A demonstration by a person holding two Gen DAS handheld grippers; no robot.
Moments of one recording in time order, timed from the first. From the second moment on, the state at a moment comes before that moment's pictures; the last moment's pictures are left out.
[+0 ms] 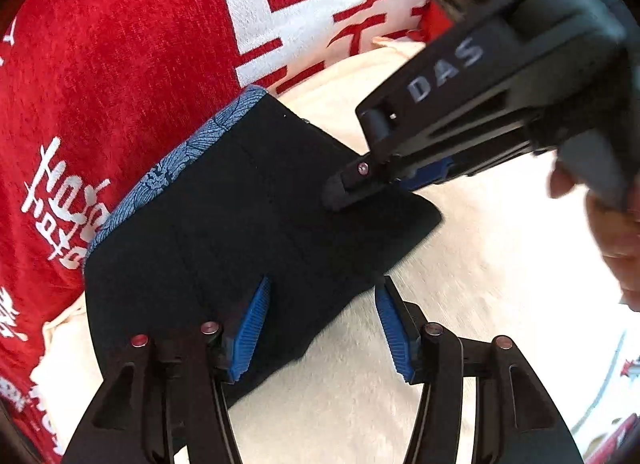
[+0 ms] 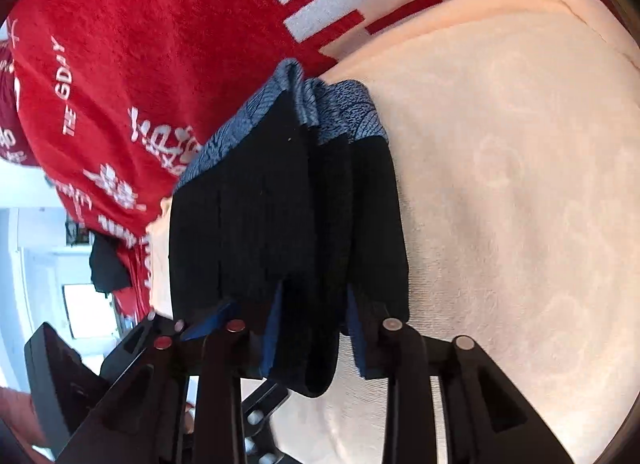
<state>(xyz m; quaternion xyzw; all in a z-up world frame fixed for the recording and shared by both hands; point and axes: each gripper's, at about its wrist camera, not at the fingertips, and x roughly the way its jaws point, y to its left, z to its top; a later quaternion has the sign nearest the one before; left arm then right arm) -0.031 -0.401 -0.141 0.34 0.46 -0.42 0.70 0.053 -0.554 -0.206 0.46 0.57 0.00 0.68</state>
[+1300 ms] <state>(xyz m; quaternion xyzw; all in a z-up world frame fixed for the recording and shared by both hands) 0.020 -0.249 -0.011 0.27 0.59 -0.27 0.71 -0.005 -0.415 -0.057 0.30 0.66 -0.18 0.66</state>
